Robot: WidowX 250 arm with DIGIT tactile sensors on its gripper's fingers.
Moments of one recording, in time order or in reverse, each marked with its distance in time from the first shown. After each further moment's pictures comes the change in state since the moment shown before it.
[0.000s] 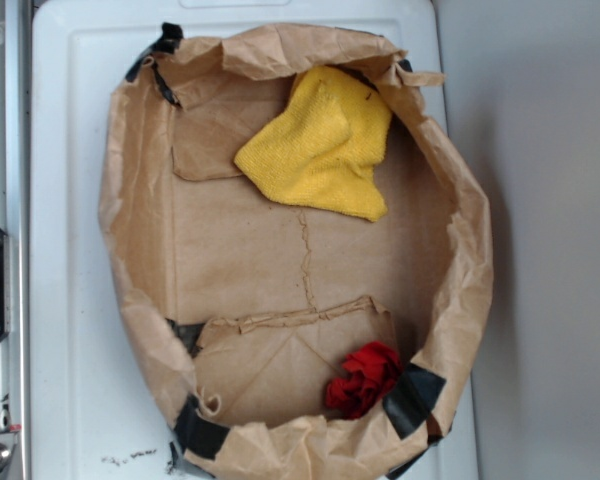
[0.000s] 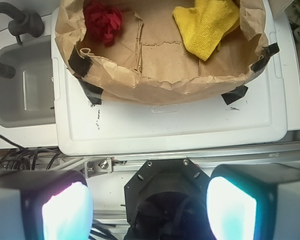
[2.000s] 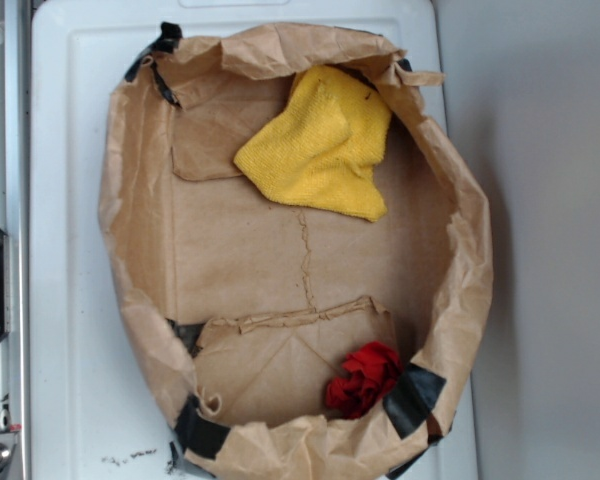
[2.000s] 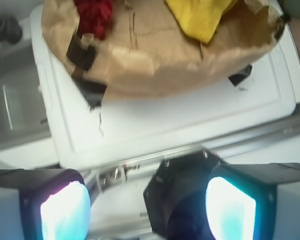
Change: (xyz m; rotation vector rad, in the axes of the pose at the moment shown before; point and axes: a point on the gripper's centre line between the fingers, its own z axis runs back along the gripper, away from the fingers) arm 0.010 -0.032 -0.035 0.065 -0.010 0.174
